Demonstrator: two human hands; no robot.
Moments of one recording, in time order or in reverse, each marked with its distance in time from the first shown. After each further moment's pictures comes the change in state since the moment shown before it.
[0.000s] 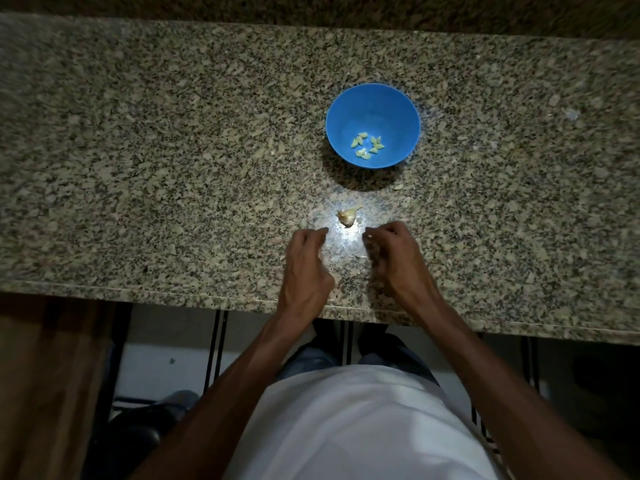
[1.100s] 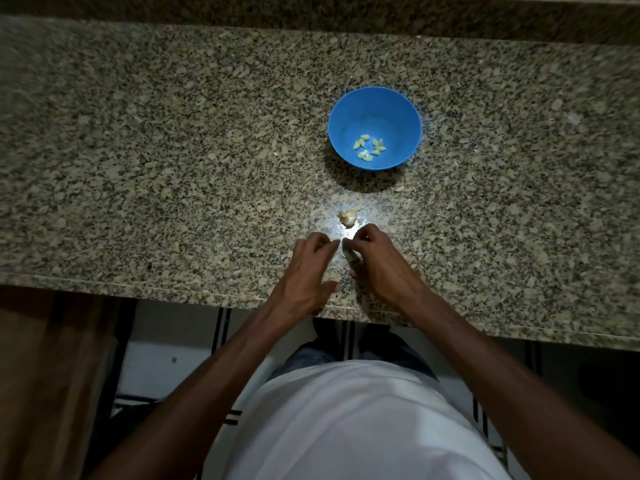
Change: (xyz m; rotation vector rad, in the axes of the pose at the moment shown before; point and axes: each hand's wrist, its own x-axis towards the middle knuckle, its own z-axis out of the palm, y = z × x) left_hand 0.004 -0.011 -0.012 0.236 -0.326 0.156; right_hand 0.005 -0.016 0.002 -0.032 -0.232 -0.186
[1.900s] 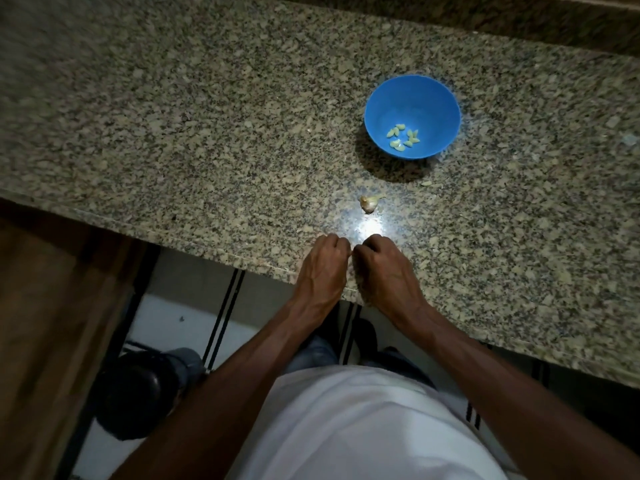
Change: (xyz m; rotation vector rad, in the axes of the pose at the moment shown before) left_hand -0.011 0.017 0.051 0.186 0.348 -0.117; right_hand -0.024 0.001 0.031 -0.197 0.180 -0.190
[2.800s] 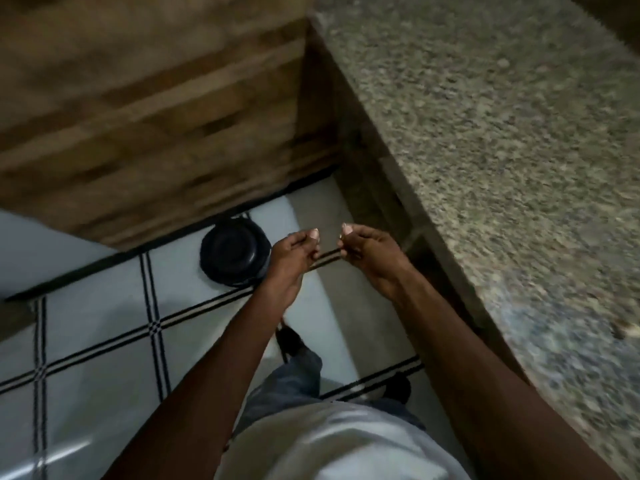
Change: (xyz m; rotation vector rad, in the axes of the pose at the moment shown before) left_hand -0.270 -0.175 -0.119 -1.451 0.977 -1.188; right_hand 0.024 -0.314 0.117 1.193 -0.955 0.322
